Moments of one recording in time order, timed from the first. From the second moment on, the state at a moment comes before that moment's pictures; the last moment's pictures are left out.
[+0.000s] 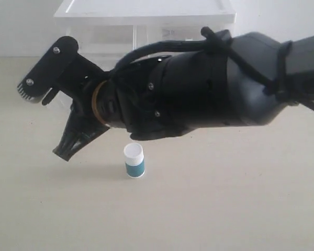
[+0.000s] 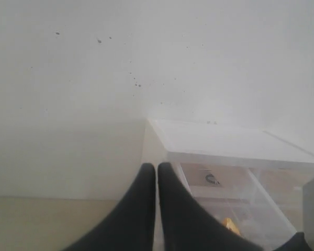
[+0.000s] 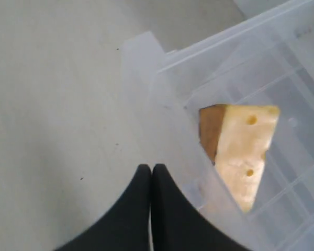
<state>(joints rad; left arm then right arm) 0.07 0.16 -0.18 1.07 -0.18 -1.29 1.03 1.82 -1.22 -1.18 0.28 0.90</state>
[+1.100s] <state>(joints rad) 0.07 0.16 -0.18 1.07 -0.20 -1.29 0.77 2.06 -1.66 -1.21 0.31 1.03</state>
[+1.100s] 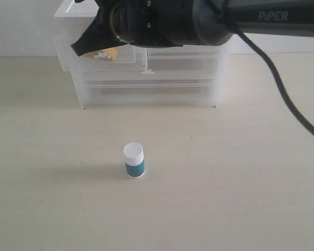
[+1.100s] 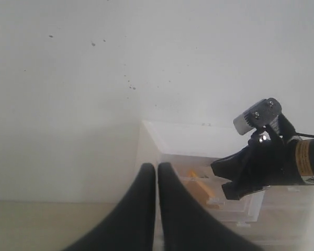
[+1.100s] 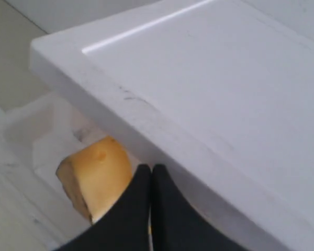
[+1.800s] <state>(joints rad) 0.07 0.16 -0.17 1.07 -0.21 -1.29 0.80 2.06 -1.65 -1.09 0.27 0.77</state>
